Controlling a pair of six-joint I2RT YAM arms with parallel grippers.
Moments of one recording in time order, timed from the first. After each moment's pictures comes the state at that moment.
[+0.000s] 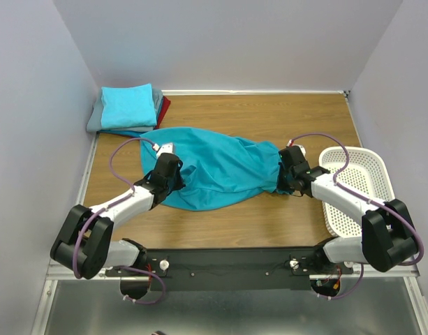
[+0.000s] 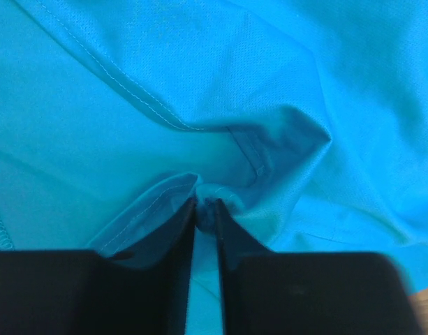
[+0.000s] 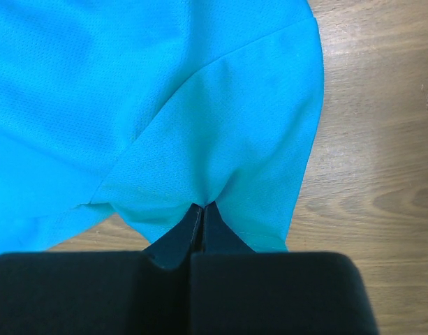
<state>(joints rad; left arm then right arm) -0.47 1.29 0.56 -0.02 -0.19 -0.55 0.43 1.33 0.72 -0.39 0.21 0.50</state>
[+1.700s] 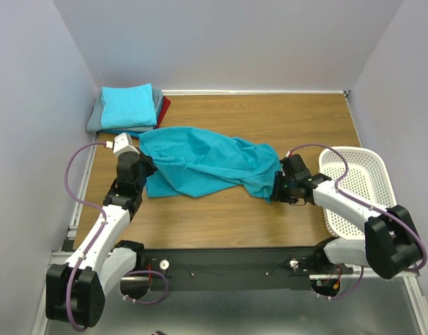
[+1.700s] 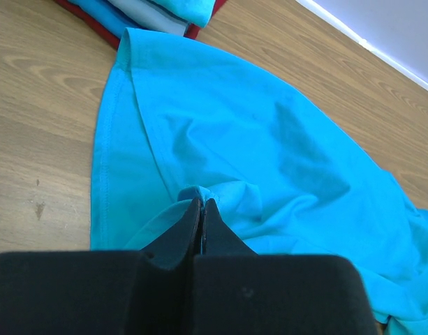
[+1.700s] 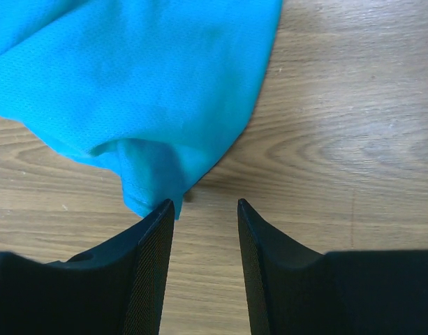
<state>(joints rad) -0.18 0.91 0.51 0.05 -0.22 -0.56 0.45 1.27 0.63 -0.44 0.04 0.56</state>
